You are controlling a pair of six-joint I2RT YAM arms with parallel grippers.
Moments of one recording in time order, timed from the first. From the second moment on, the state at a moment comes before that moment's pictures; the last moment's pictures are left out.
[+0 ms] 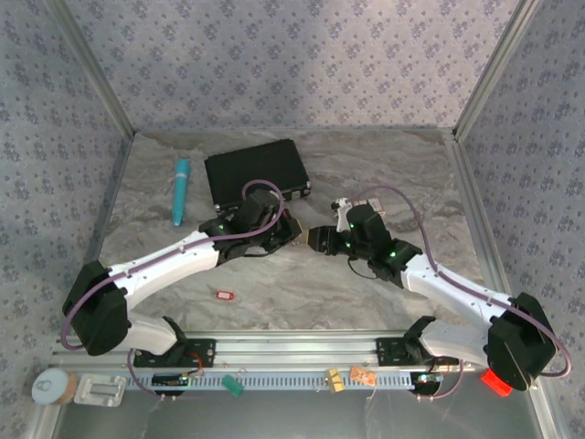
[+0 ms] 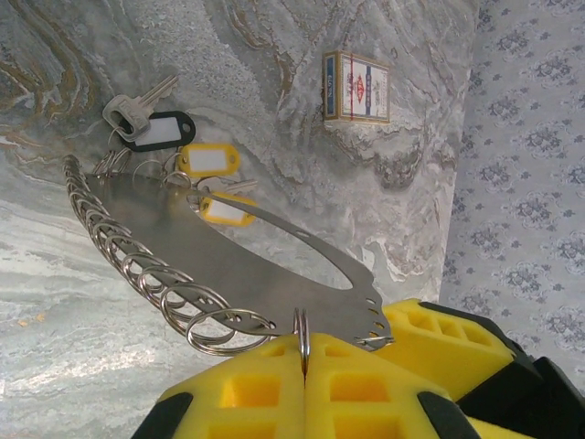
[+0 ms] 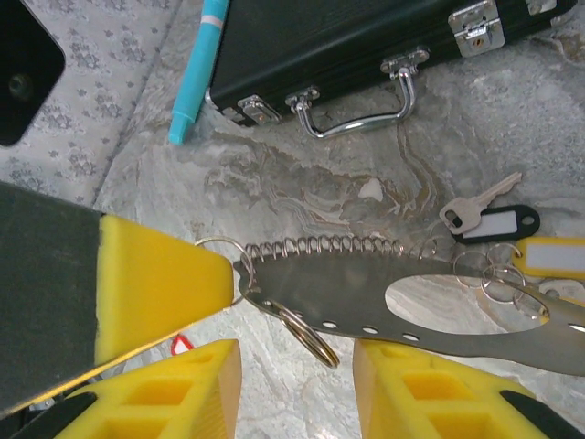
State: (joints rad) left arm -0.86 1.38 0.99 -0.29 0.11 -1.23; right arm 0.70 1.13 0.68 -0.07 -0.21 0.64
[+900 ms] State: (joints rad) left arm -0.86 1.38 0.99 -0.29 0.11 -1.26; right arm 0.69 1.16 0.69 -0.04 -0.18 0.60
